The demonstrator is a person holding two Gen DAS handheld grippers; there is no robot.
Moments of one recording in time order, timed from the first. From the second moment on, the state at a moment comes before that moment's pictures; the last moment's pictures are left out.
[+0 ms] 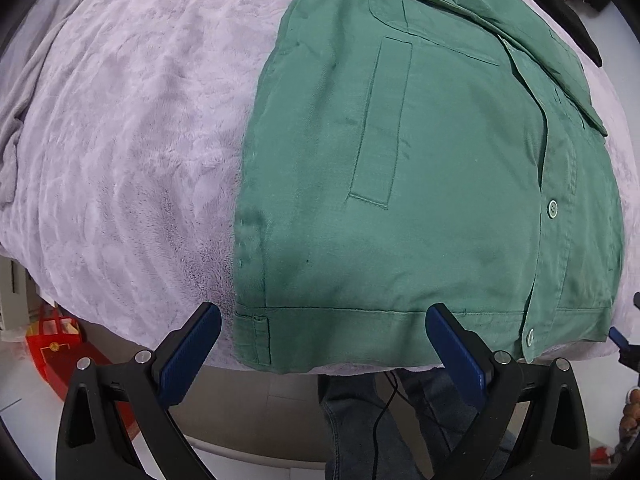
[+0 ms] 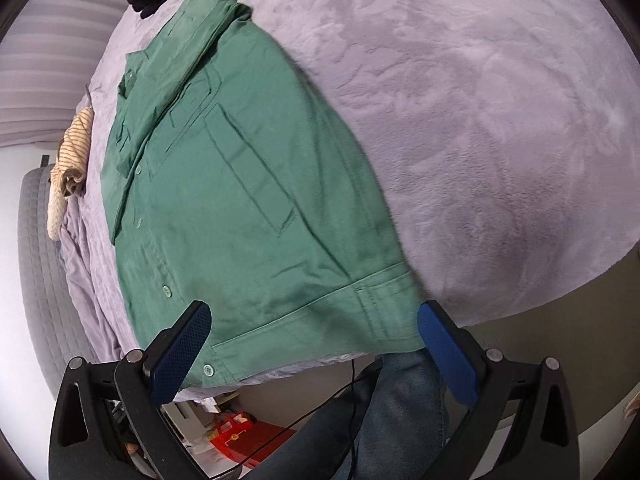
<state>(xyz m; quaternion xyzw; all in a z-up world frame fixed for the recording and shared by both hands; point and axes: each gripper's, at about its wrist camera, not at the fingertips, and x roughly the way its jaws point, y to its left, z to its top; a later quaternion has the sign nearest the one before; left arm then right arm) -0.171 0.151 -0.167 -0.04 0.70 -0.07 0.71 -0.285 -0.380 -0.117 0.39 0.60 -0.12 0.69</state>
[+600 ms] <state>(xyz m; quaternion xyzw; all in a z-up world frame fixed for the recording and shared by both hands) -0.174 0.147 -0.185 -0.10 0.70 -0.12 0.69 -0.280 -0.374 -0.142 0.54 0.51 -0.01 0.67</state>
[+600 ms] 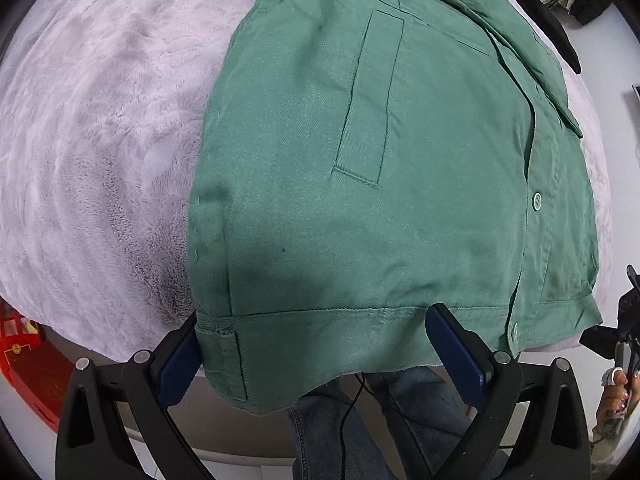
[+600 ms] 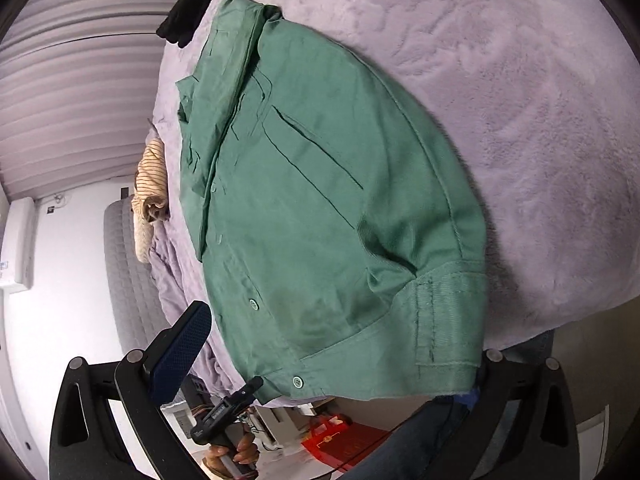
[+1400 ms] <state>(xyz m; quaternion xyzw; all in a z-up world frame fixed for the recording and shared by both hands) -0.194 0.141 -0.131 -0.11 0.66 -0.16 0.72 -0.269 -0.362 -0.140 0.55 0.50 0.03 0.67</state>
